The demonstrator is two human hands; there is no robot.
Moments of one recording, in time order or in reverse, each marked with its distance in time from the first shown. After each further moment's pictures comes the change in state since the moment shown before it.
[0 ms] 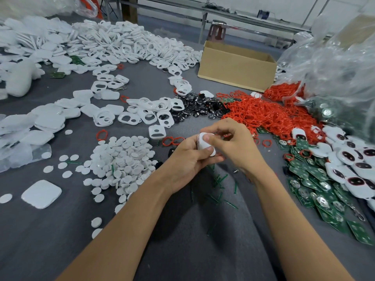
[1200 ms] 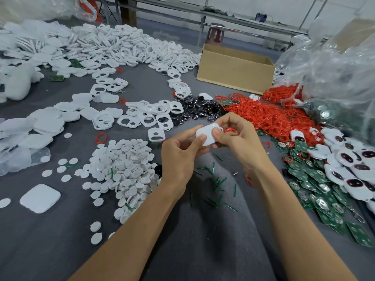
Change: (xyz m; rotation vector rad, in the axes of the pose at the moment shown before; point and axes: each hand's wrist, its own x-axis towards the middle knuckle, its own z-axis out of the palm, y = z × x) left_hand -0.002 -0.005 0.005 0.199 0.482 0.351; right_hand 0.002 -0.008 -0.007 0.324 0.020 0.105
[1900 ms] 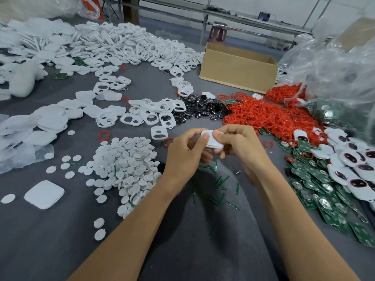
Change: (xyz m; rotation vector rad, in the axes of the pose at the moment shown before) left_hand 0.007 -0.006 -0.008 0.312 -0.135 0.031; right_hand 0.000 0.007 0.004 -0.003 0.008 0.197
